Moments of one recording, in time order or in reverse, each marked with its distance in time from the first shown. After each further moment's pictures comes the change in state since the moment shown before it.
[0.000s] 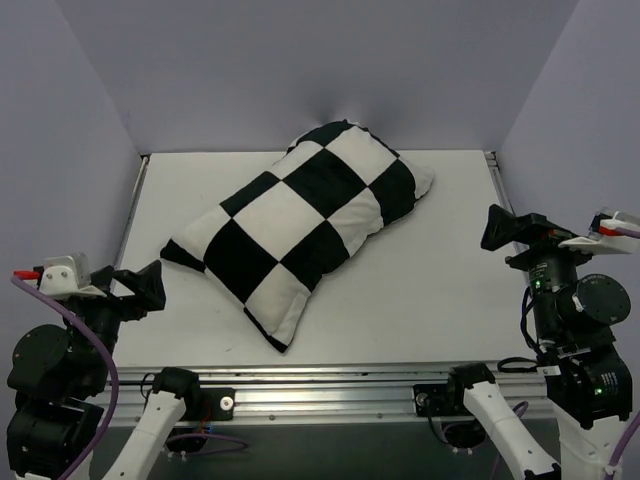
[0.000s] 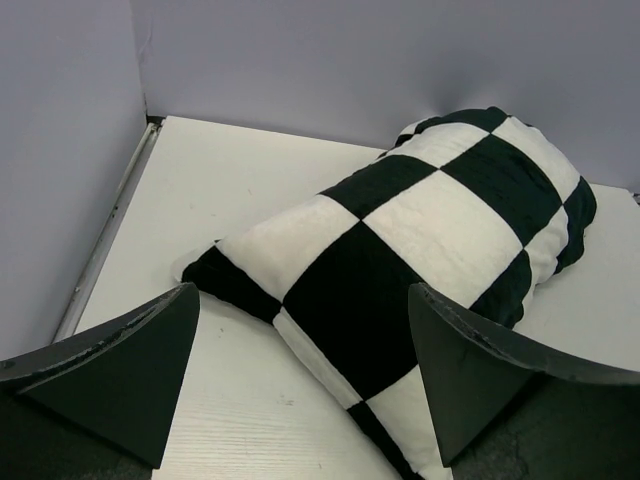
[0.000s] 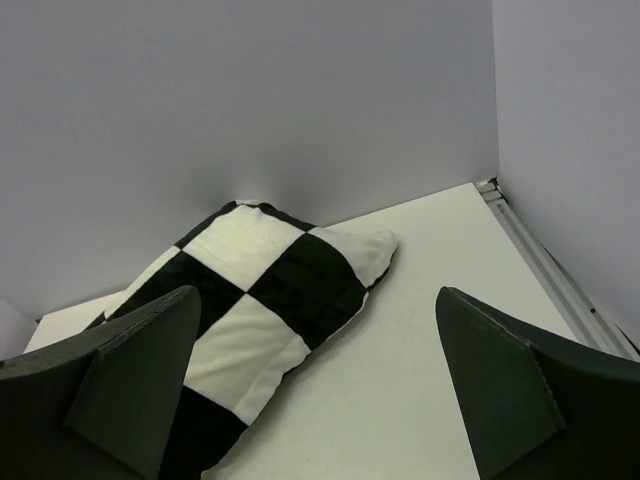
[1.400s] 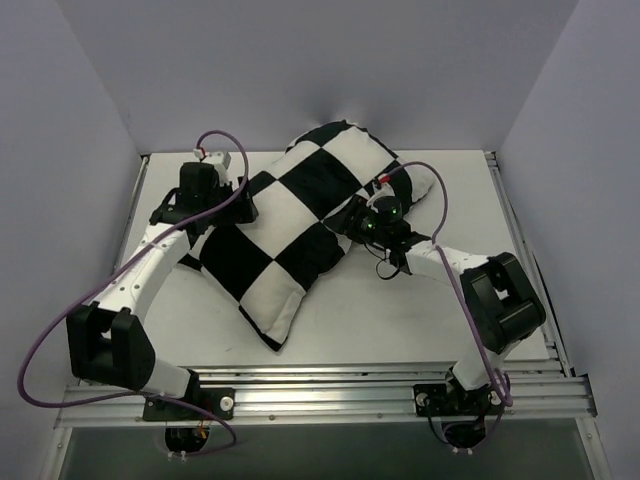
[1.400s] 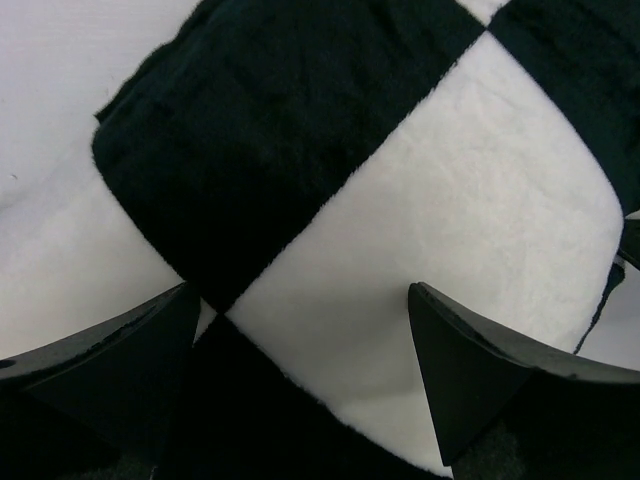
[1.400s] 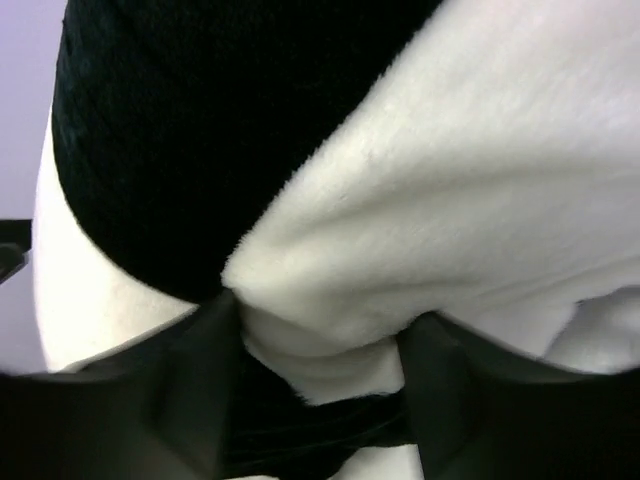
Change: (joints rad) left arm 0.000 1.012 -0.014 0.399 0.310 -0.078; right arm 0.289 1.099 -0.350 0.945 -0.489 0.534
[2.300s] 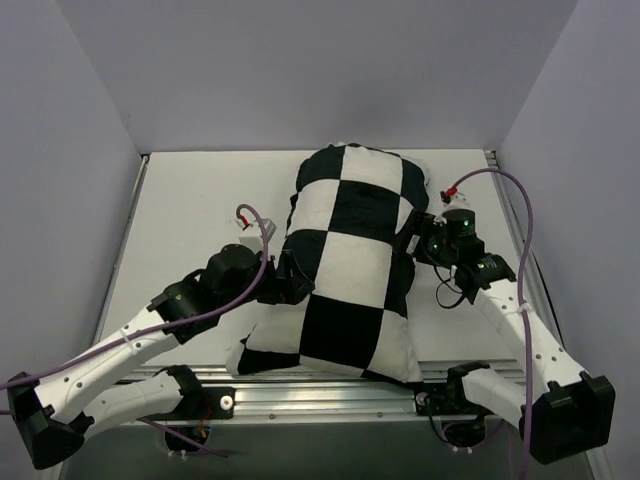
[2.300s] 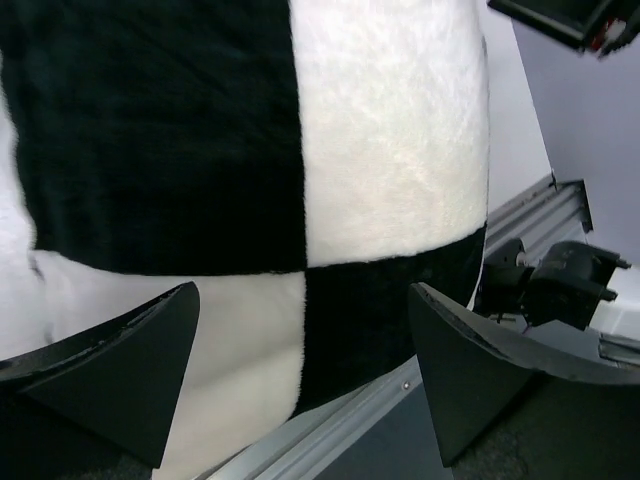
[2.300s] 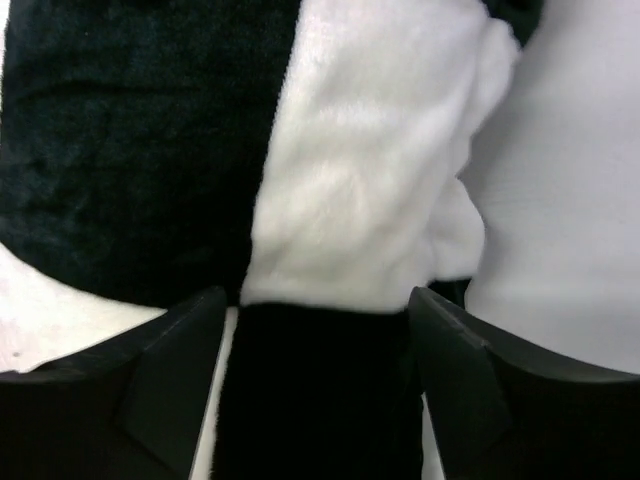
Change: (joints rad) left arm -0.654 -0.464 -0.397 0.051 -0.106 -0.430; right arm -0.221 -0.605 -0.111 -0.705 0.123 -0.317
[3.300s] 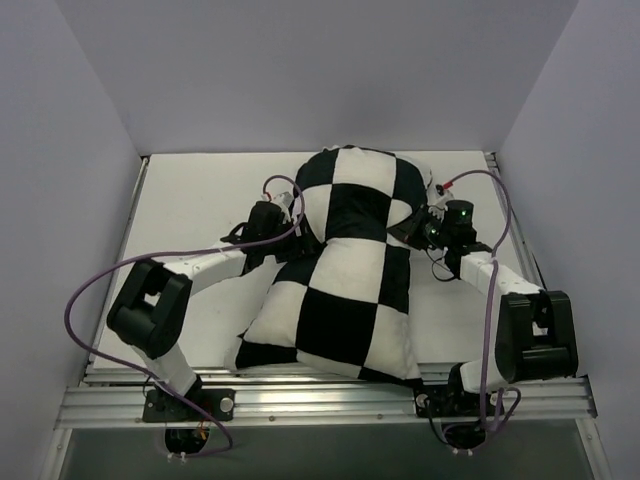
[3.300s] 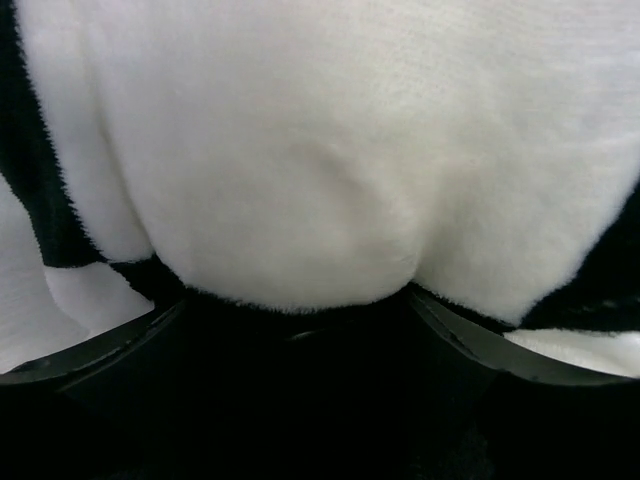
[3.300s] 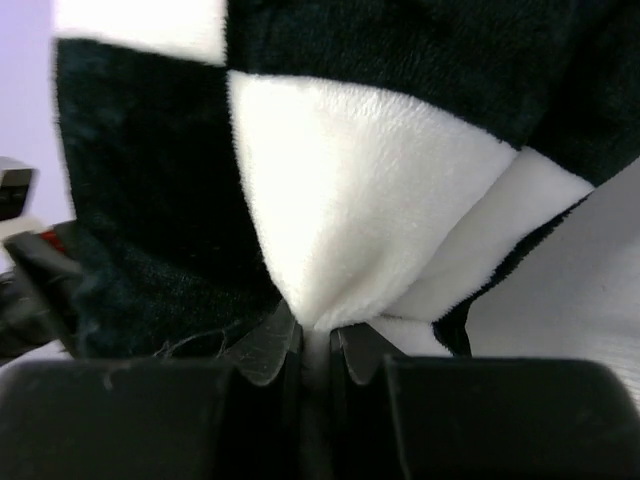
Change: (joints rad) left arm 0.353 0.733 0.154 0.437 0.290 0.018; right arm -0.183 0.394 -0.079 0.568 -0.450 0.159
